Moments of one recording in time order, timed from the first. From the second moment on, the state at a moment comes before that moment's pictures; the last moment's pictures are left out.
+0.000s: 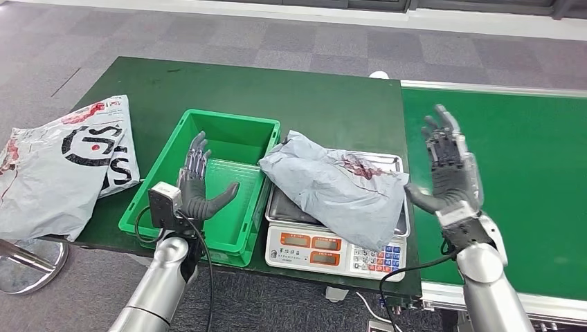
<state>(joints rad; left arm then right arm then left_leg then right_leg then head) -0.42 -0.16 -0.15 -0.97 -0.03 0.00 -0.70 -0.20 -0.20 0.09 -1.58 0.26 -0.22 -0.63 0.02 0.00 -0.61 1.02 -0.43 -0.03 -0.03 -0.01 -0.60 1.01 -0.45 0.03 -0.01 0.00</state>
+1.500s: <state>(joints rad) -0.97 -0.35 -1.36 -0.48 0.11 -0.13 0.10 -0.12 -0.11 -0.10 -1.63 0.27 -0.24 -0.65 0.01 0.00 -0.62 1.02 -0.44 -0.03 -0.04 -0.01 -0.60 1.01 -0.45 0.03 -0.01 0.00</state>
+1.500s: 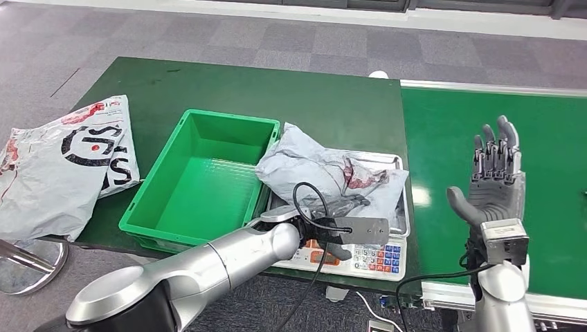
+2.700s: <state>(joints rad) -1.00 -0.35 -1.40 -0.39 0.07 0.00 0.01 -0.13 -0.07 -0.09 -1.60 0.34 -0.24 -0.62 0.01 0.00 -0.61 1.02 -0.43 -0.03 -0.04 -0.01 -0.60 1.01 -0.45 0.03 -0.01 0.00</state>
